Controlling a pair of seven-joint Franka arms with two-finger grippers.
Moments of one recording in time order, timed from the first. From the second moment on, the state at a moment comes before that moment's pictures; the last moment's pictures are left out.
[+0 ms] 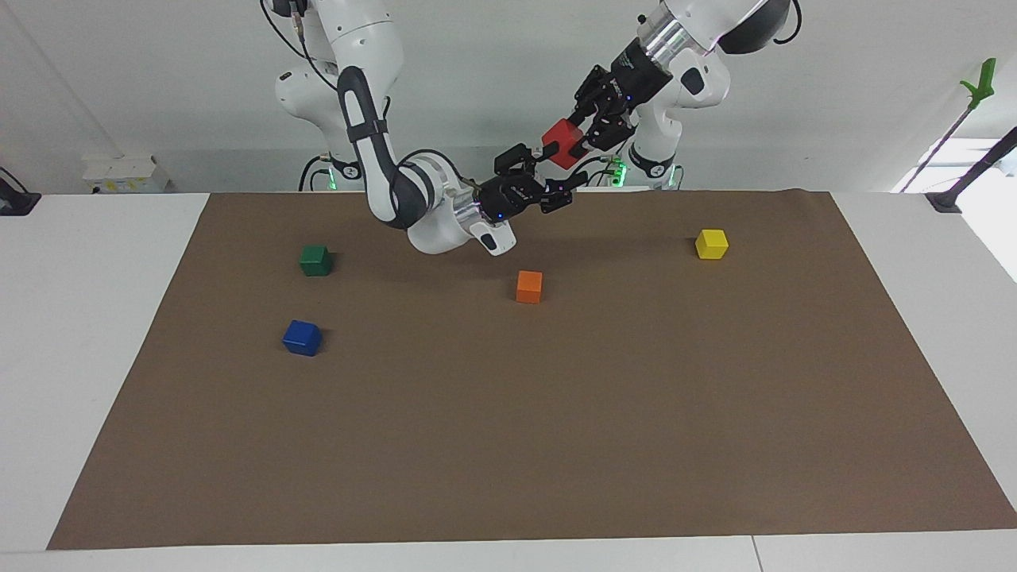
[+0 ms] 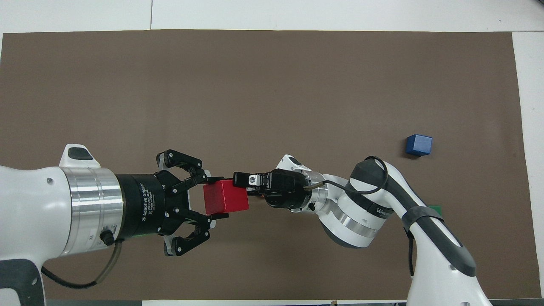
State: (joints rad) left arm -0.13 -0.34 -0.26 -1.95 -0.70 1.83 -1.94; right arm 0.58 0.22 -0.03 -2.23 2.51 1.38 -0.91
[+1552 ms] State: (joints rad) left arm -0.06 -0.39 -0.17 -1.94 -0.55 1.59 -1.65; right arm 0.48 0.22 -0.01 -2.15 2.37 1.52 -0.73
